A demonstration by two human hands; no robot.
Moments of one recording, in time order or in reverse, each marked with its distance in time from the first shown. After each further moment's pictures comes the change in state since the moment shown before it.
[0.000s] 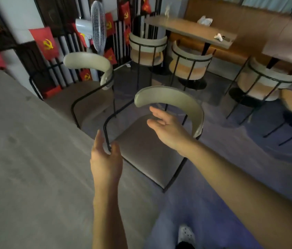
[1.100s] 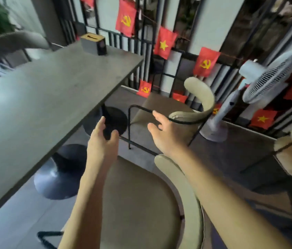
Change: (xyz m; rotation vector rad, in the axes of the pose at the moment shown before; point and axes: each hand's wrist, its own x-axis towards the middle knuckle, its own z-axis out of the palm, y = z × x) left_hand 0.224 0.157 0.342 0.026 1.104 -0.458; right_hand 0.478 -0.003 -0.128 -0.118 -1.073 -0.687
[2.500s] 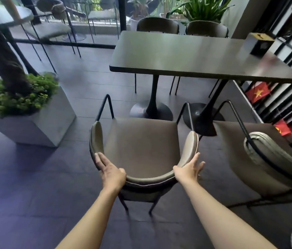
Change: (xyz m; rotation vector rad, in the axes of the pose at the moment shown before) left_hand -0.293 -0.128 0.290 0.048 0.857 -0.938; right_hand -0.007 0.315 -0.068 -0.496 -0.576 -0.001
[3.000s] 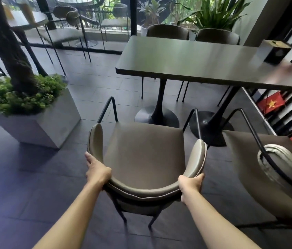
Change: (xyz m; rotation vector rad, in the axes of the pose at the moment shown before) left_hand 0.055 -0.007 -0.015 0.010 -0.018 -0.182; right_hand 0.034 0.009 0.036 0.538 0.054 0.171
